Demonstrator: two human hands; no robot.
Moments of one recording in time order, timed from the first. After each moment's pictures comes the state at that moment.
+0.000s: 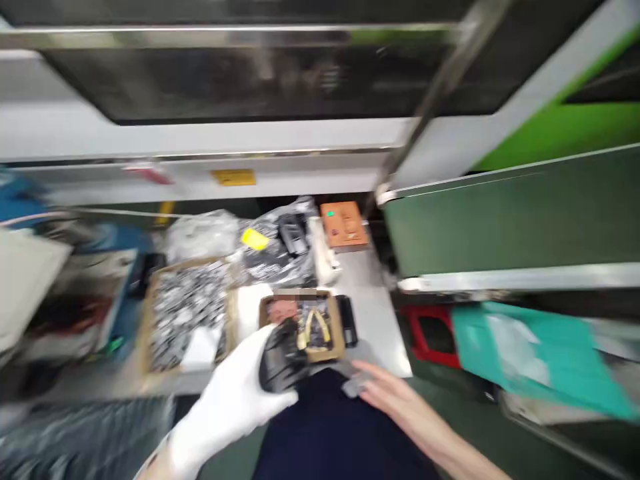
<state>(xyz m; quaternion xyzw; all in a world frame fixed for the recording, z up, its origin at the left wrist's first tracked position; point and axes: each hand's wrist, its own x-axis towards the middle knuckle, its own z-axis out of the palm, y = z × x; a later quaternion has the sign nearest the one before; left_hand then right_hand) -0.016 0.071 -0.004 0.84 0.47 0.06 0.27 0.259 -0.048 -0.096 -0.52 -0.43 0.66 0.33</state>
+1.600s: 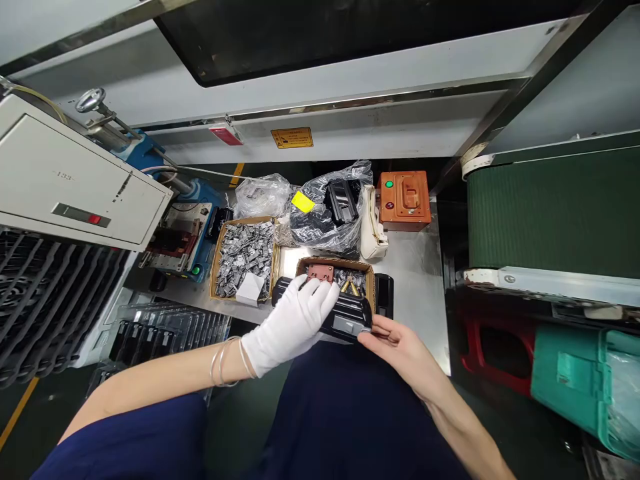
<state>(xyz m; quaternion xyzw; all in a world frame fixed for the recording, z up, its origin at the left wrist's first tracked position) 0.007 0.054 0.002 0.93 0.37 -0.09 -0.01 0.223 0.006 -0.080 -0.46 -0.40 0.73 0.31</state>
